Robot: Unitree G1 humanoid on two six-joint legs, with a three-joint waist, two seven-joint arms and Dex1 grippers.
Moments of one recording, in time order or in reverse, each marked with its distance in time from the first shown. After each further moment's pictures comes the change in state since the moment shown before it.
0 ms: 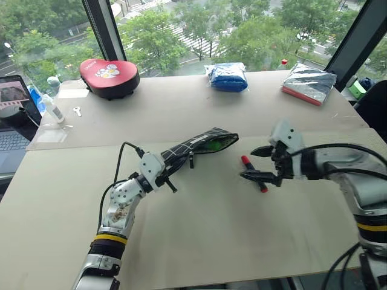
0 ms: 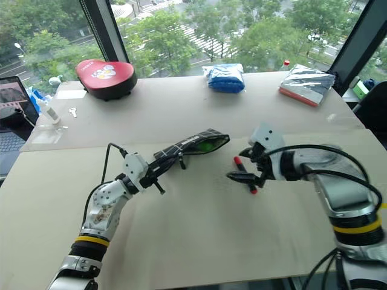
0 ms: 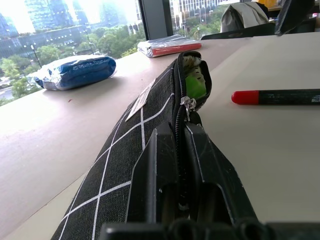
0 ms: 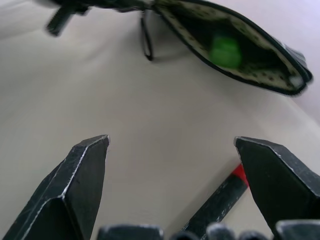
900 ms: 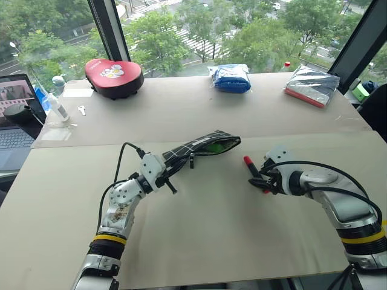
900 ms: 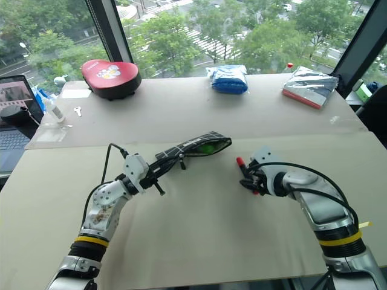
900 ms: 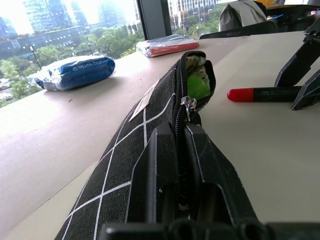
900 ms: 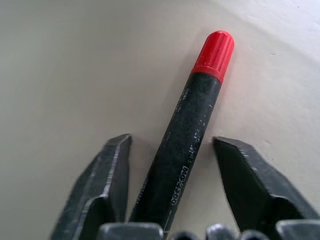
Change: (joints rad) left arm 0.001 0.008 -0.002 -0.010 0.002 0.000 -0.014; right arm 0.144 0.040 0.046 0.103 -0.099 -0.046 -0.254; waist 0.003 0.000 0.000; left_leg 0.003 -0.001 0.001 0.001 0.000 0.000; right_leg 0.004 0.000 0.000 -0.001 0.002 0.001
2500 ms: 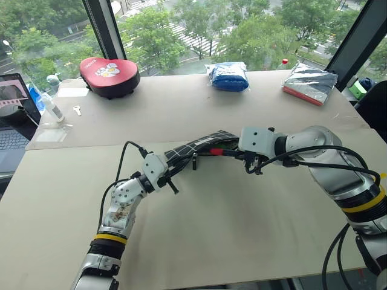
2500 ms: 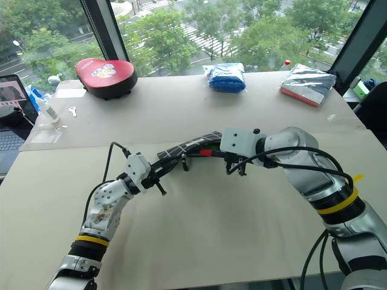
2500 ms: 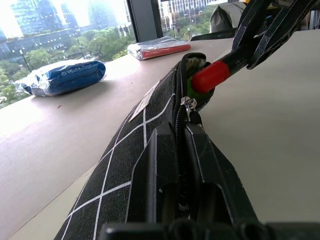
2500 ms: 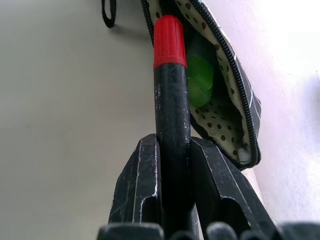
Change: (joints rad) left arm -0.005 0.004 -0.020 -0.014 0.003 0.002 0.000; right arm -0.407 -0.117 0.368 0.037 -0.318 -0.399 0.306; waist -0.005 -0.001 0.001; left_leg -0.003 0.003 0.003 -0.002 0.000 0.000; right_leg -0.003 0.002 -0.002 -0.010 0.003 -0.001
